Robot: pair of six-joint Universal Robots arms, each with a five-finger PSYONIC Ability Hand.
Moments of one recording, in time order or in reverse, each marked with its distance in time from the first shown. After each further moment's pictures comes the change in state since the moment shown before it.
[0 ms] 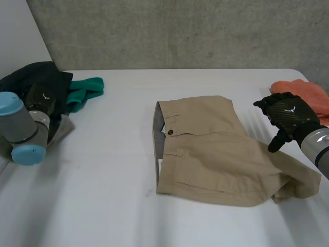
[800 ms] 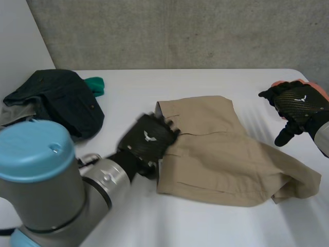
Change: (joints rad) left arm -0.669 0.636 -0.556 -0.291 0.169 -0.679; right arm -0.014 -0.129 -0.036 0.157 -0.019 -0.001; left_hand -0.686 -0.804 -0.777 -0.807 -0.747; right_hand 0.000 0.000 0.000 0.000 0.000
